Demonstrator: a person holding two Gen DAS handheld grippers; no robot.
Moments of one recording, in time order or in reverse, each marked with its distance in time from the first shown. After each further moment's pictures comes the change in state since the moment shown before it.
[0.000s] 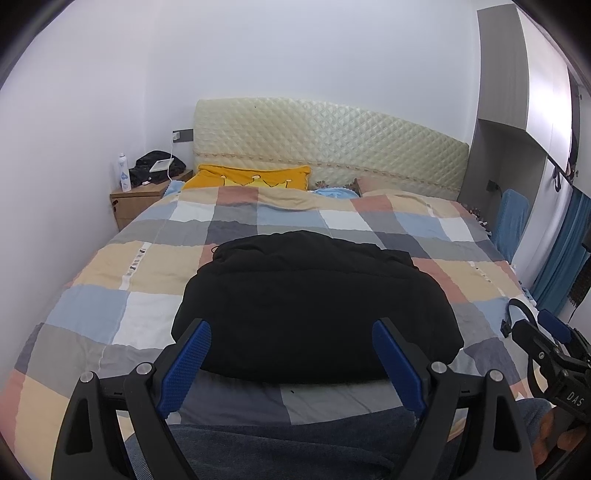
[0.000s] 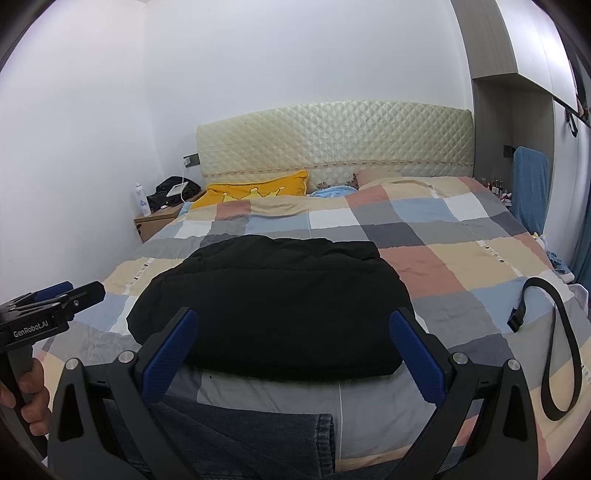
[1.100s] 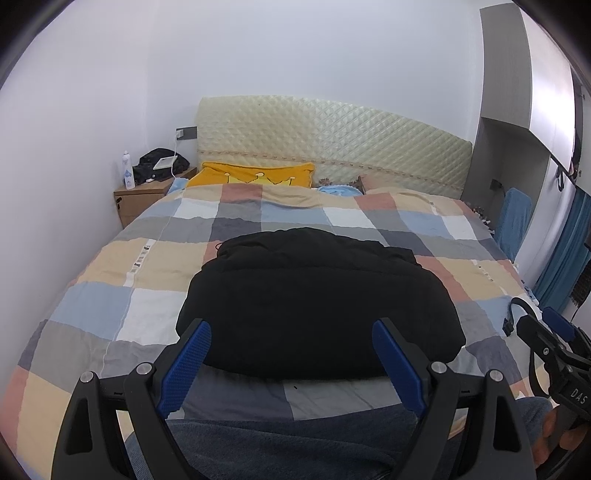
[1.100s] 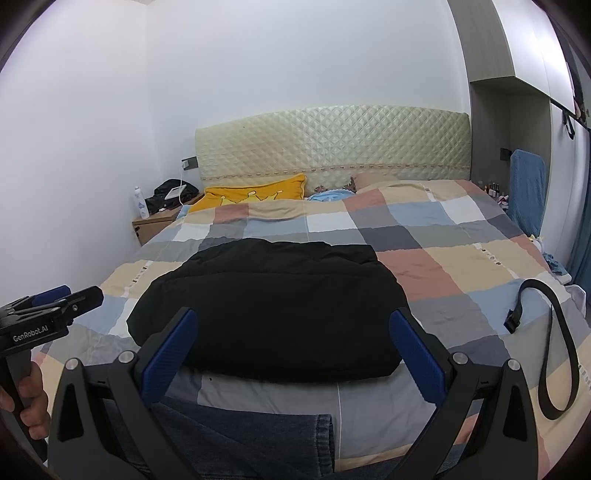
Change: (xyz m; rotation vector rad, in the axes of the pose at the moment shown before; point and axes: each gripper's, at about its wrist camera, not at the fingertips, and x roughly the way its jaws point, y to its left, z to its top) left arm -0.004 0.008 0.001 -0.002 0.017 0.014; right arm -0.008 0.001 0.004 0.002 -0.008 -0.008
